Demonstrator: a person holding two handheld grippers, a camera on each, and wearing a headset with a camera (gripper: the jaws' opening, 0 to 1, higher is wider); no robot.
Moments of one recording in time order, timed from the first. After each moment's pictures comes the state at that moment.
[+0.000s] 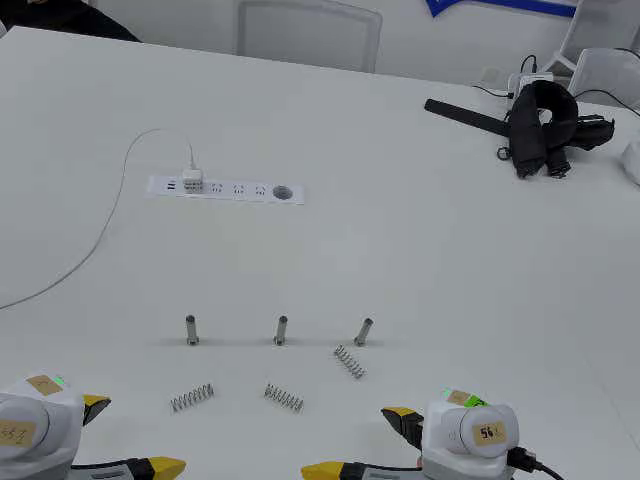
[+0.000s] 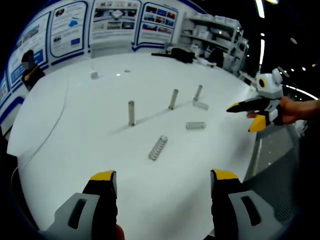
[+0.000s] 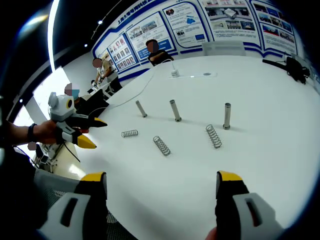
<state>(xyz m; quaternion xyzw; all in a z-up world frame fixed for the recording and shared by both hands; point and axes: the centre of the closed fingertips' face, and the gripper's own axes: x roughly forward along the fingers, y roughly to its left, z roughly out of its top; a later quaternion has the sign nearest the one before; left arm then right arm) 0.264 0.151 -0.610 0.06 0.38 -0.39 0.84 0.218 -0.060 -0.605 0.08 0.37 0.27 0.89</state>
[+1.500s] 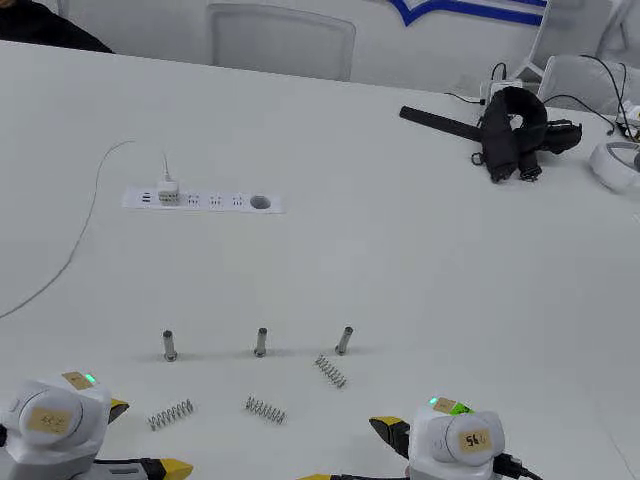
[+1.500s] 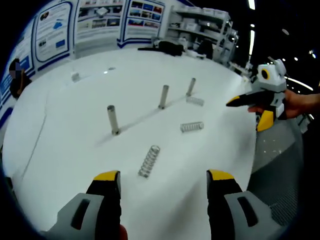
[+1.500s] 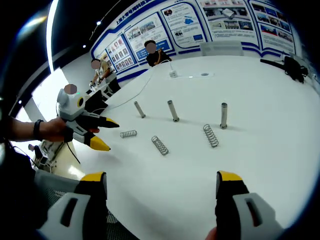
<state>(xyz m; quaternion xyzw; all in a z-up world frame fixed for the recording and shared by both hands) 0.280 0.115 -0.630 0.09 0.39 -0.43 0.81 0.217 -0.064 -0.604 0.08 0.37 0.26 0.89</state>
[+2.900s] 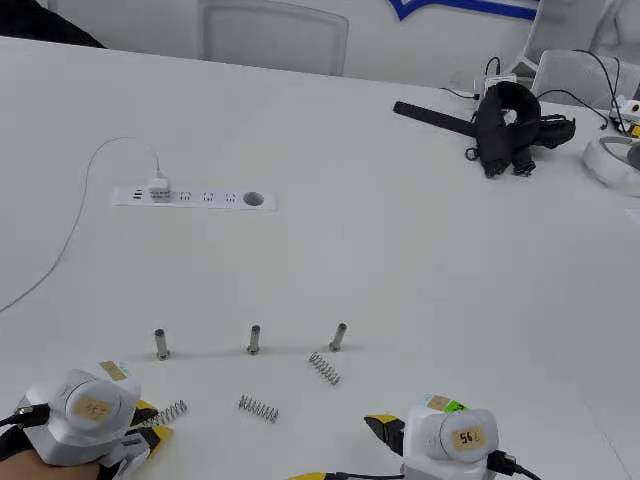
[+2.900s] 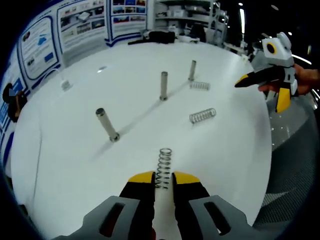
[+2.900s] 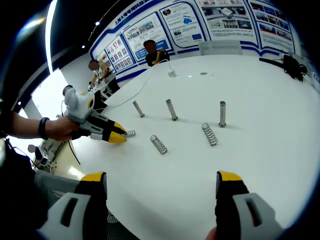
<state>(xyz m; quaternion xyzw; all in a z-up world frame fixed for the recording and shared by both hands) 0.299 0.109 -0.656 0.20 0.38 -0.43 0.79 0.216 -0.066 -0.605 0.08 0.37 0.26 0.89</state>
